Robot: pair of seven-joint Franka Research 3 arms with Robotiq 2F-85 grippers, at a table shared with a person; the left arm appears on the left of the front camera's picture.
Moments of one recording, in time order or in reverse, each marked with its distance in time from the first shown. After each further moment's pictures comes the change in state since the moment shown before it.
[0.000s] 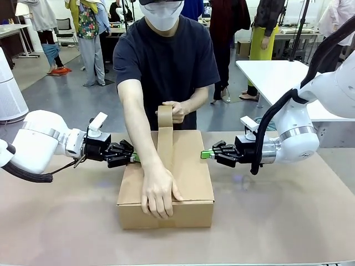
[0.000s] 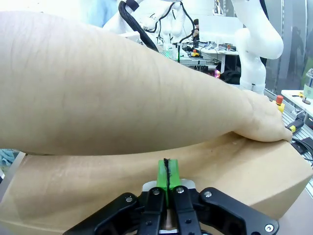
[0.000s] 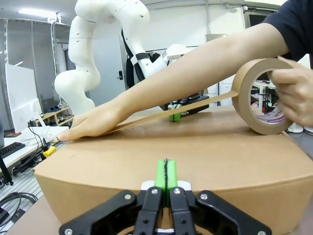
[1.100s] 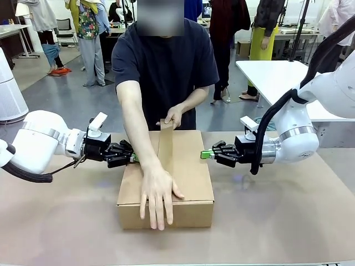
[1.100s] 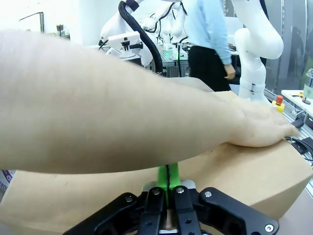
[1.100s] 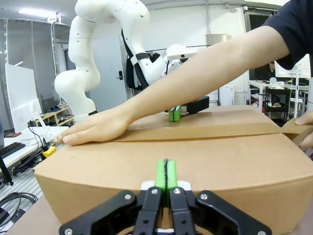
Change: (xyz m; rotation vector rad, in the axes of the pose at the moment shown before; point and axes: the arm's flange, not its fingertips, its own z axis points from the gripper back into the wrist) left arm 0.000 0.000 0.000 0.000 0.000 0.000; right arm 0.000 0.000 0.000 0.000 0.000 0.000
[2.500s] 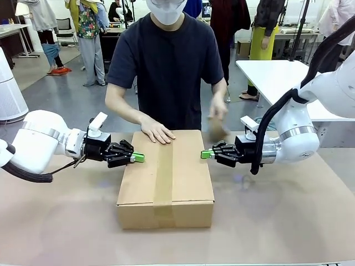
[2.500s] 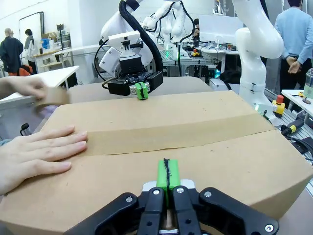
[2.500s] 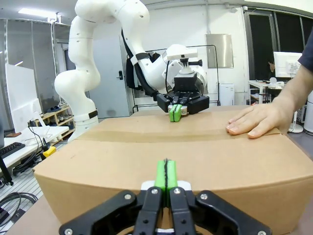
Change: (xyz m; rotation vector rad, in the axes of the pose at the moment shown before) left arm 0.000 0.000 0.000 0.002 0.002 0.000; right arm 0.000 0.000 0.000 0.000 0.000 0.000
